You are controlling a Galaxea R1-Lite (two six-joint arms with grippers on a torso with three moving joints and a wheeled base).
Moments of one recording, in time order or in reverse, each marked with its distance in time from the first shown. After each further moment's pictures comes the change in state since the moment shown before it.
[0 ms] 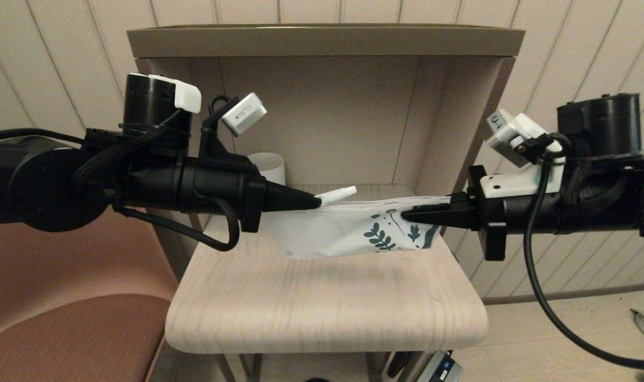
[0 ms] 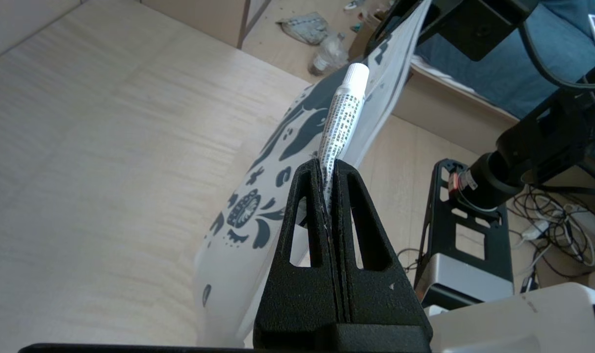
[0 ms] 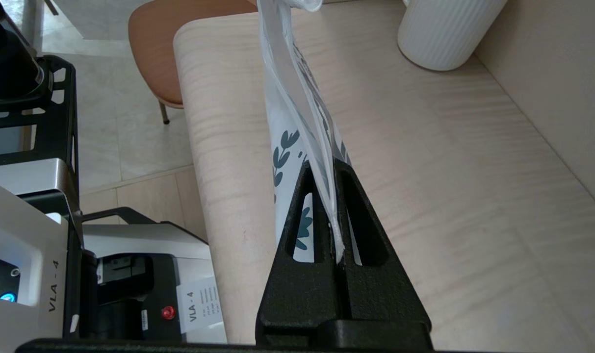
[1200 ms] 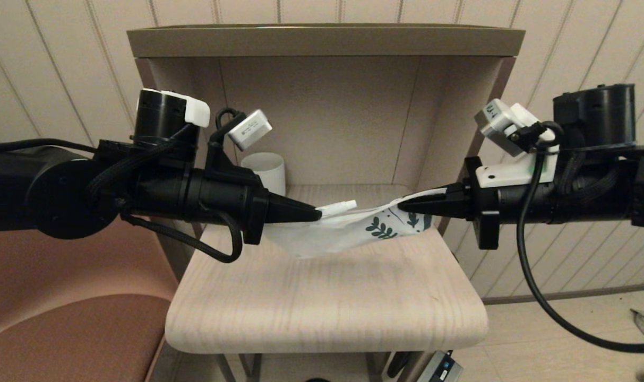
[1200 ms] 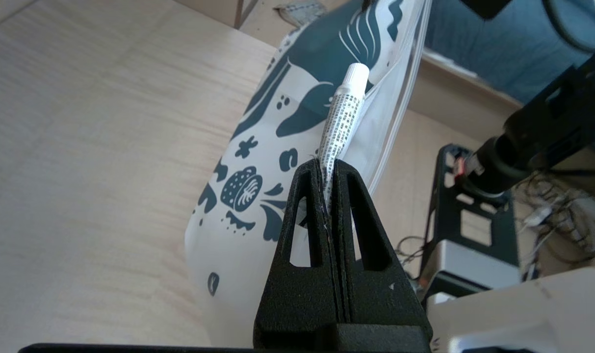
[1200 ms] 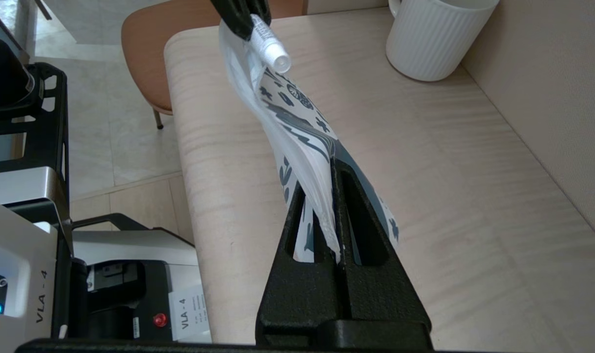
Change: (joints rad) left arm -0.003 0.017 0.029 0.001 -0.007 0.053; right arm 0.000 0.023 -0.047 0.002 -0.007 0.011
